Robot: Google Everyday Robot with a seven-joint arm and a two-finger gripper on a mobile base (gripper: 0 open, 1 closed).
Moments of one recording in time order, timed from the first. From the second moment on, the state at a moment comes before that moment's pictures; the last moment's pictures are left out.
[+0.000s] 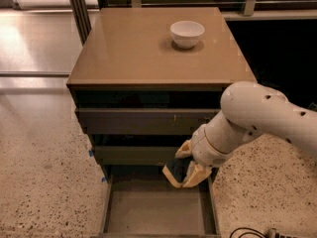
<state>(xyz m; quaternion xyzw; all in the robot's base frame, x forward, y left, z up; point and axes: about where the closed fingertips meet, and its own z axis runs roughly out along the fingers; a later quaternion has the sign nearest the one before) 0.429 -0.074 0.705 -0.75 0.62 0.14 0.18</state>
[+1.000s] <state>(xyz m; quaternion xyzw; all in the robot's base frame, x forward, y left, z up) 0.355 -0.123 0.571 -0.66 0.74 0.08 0.14</state>
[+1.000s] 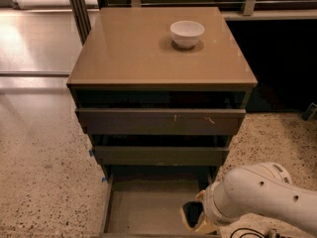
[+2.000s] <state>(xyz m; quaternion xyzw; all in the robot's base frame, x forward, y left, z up) 0.388 -0.141 0.505 -0.62 0.74 0.18 0.21</state>
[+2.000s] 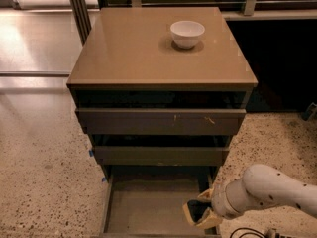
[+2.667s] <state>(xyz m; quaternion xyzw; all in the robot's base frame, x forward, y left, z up) 0.381 -0.131 0.477 -0.61 0.74 0.21 0.20</state>
